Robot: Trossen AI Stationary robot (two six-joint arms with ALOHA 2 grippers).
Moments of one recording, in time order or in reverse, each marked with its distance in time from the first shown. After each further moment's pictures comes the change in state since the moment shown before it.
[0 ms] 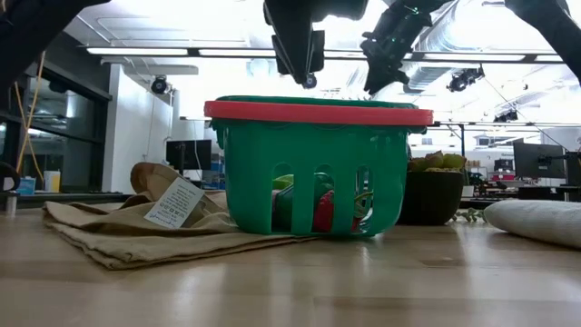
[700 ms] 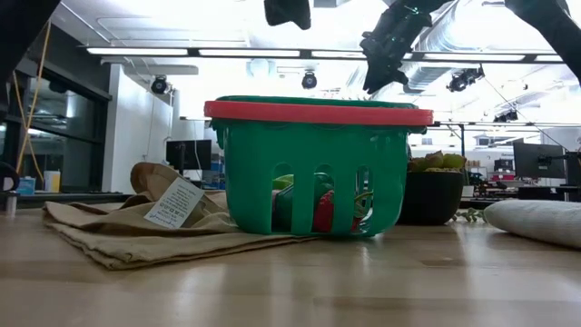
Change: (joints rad) left arm 0.042 -0.201 -0.002 0.057 -0.171 -0.061; right arm 0.000 0.000 0.000 -0.007 -0.027 0.002
